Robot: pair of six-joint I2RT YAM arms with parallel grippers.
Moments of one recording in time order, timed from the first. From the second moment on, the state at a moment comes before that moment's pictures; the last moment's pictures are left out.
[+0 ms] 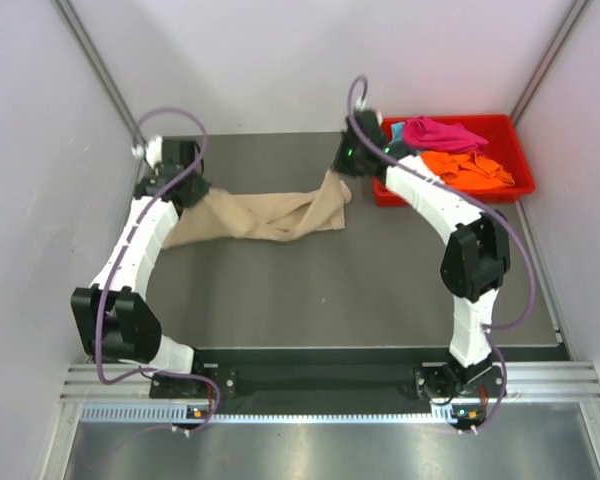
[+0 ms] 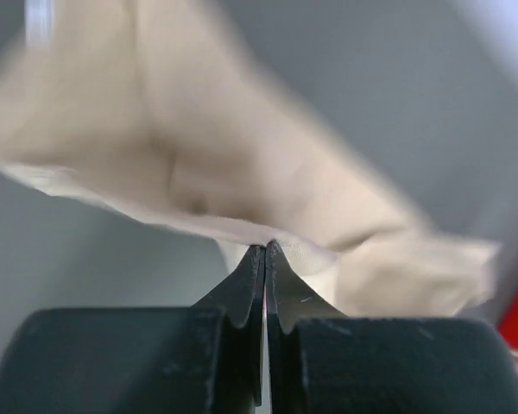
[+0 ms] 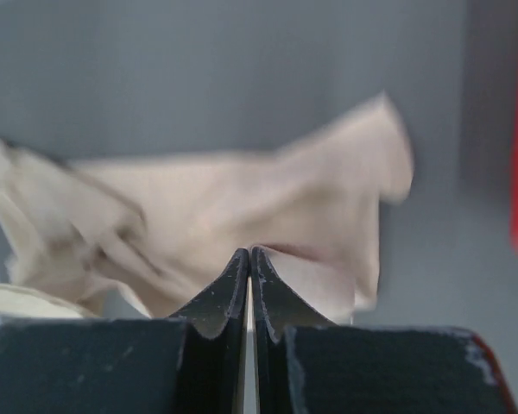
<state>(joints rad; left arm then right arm) -0.10 1.47 1.29 -0.70 -0.26 -0.82 0.53 1.96 1.77 -0.54 0.07 0.65</state>
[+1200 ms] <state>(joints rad) -0.12 0.98 2.29 -0.41 -0.29 -0.20 0.45 0.91 1.65 -0.45 -0.14 0.51</state>
